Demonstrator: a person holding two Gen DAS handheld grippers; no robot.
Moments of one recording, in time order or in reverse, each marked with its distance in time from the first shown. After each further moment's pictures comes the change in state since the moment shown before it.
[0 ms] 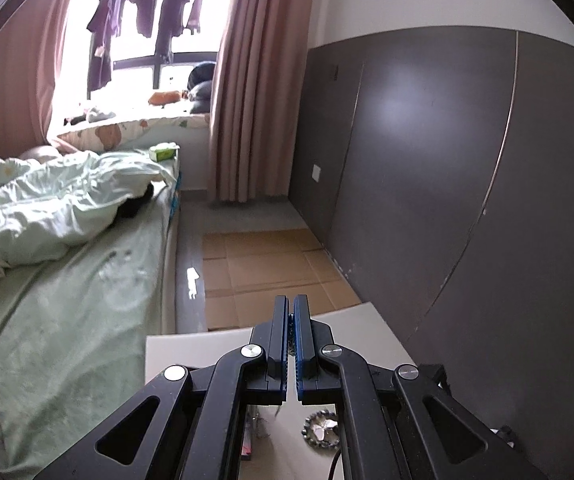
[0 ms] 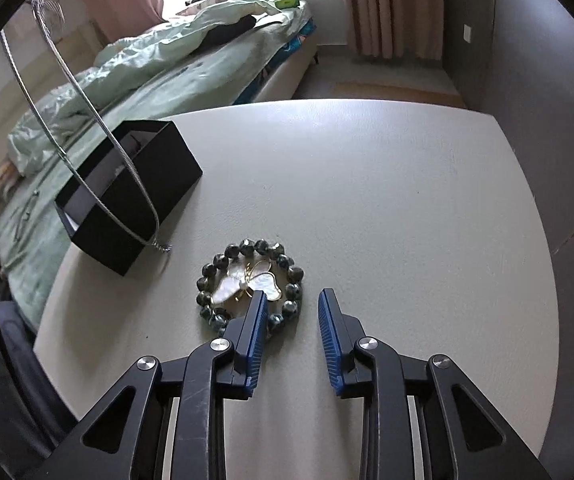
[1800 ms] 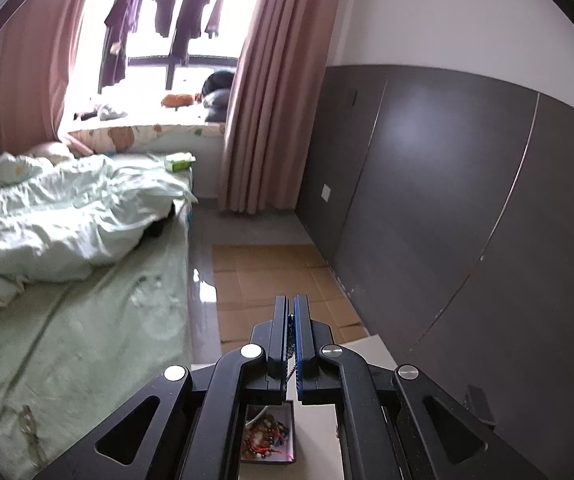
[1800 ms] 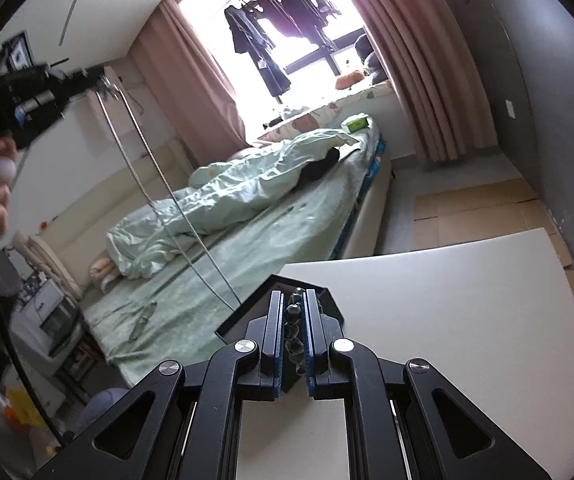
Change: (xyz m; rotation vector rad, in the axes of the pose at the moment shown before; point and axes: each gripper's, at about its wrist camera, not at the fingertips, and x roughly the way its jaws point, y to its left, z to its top) left arm -0.043 0.079 0.075 -0.082 0.013 -0.029; right arm -0.096 0.035 0.017 0.054 -0.476 0.371
